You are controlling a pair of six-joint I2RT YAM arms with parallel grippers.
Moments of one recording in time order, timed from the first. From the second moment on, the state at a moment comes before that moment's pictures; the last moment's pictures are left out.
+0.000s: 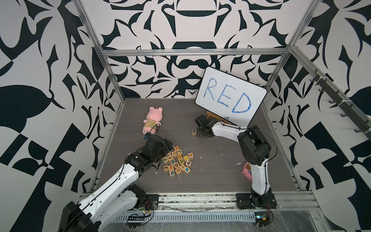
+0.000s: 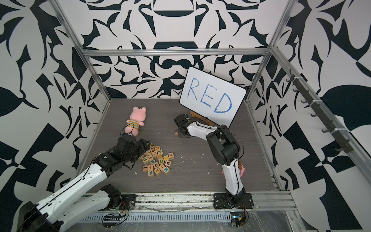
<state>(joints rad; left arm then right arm) -0.60 0.90 0.62 -0.50 -0.08 -1.13 0.63 2.06 1.42 -0.50 0.24 0.58</state>
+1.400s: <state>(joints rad) -0.60 0.93 0.62 -0.49 -0.08 -1.14 0.62 2.11 1.48 -0.50 0.22 0.67</state>
